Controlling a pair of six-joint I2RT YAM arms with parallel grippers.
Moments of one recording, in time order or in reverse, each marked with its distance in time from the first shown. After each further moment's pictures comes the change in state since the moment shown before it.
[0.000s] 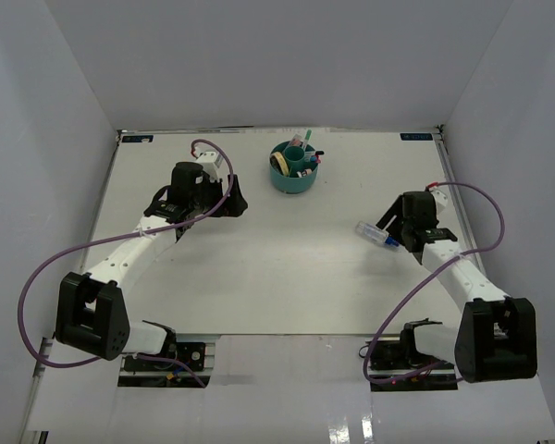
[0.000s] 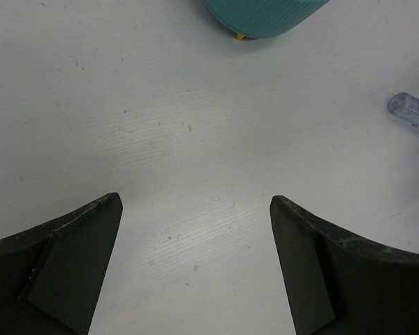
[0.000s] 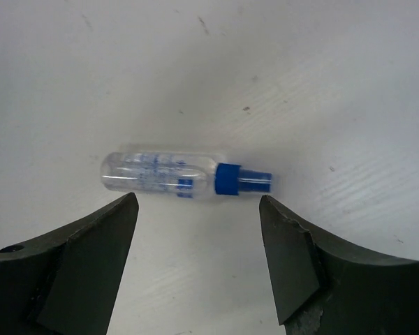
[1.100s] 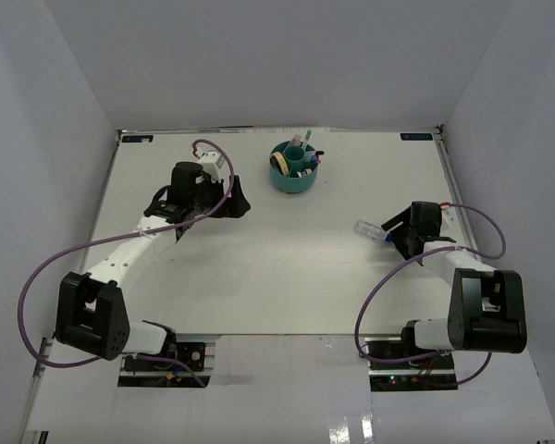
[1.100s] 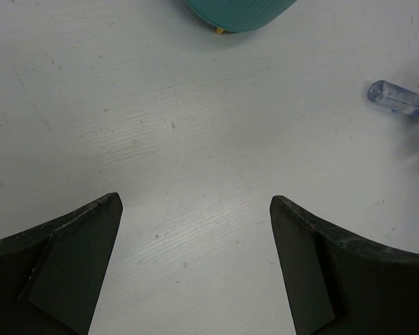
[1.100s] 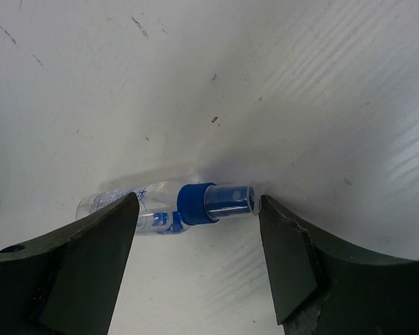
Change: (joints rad) left arm 0.000 0.000 -0.002 0.006 0.062 -0.001; right arm -0.161 0.124 -0.165 0.228 -0.153 0.251
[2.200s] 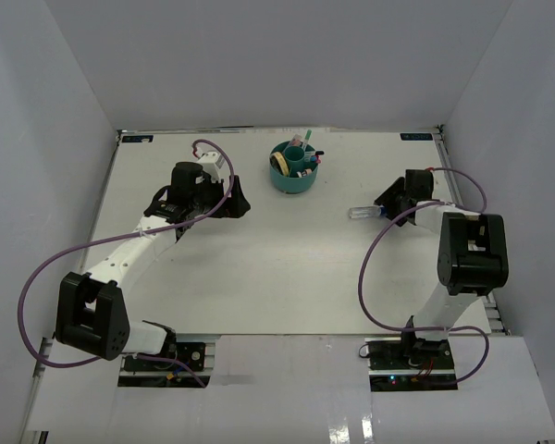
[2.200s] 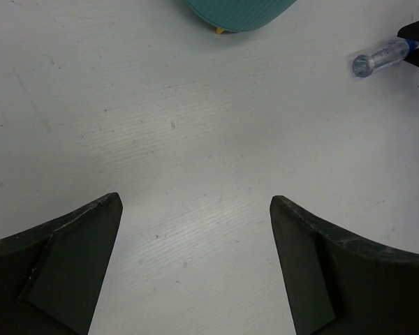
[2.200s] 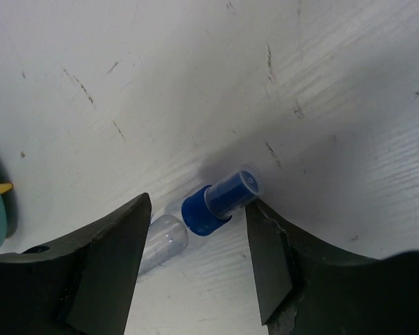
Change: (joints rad) left arm 0.000 0.000 0.000 0.000 0.000 0.000; right arm 0.000 0.402 0.367 0.042 -0.111 -0.143
